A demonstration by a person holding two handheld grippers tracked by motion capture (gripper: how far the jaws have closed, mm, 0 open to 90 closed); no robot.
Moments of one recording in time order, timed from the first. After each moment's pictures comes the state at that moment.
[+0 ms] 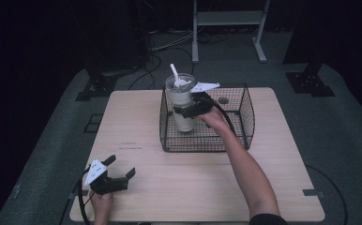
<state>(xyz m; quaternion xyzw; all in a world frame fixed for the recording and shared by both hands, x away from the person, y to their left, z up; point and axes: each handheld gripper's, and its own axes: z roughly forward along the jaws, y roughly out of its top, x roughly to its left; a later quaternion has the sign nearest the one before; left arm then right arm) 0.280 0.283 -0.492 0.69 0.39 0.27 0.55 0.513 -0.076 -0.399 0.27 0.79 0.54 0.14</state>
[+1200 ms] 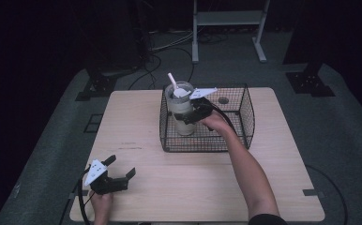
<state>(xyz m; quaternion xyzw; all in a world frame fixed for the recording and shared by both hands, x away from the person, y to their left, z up) 0.279 0.283 -0.492 0.69 0.39 0.27 0.55 0.515 -0.076 -0.421 0.23 0.81 0.53 0.12</state>
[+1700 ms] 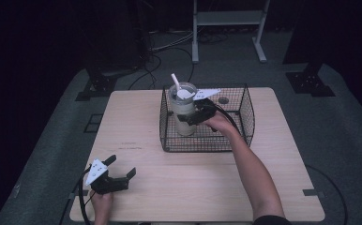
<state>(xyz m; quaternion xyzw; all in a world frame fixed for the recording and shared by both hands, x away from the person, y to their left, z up) 0.280 0.282 -0.492 0.69 0.39 0.27 0.55 0.510 -0.088 -0.421 0.23 0.81 0.52 0.12</state>
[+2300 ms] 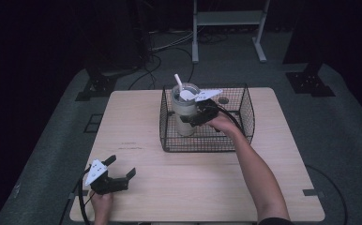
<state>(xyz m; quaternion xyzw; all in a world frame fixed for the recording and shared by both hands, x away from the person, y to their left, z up) 0.280 0.282 -0.492 0.69 0.39 0.27 0.55 0.505 -0.095 -0.418 0.22 0.82 0.50 0.13</state>
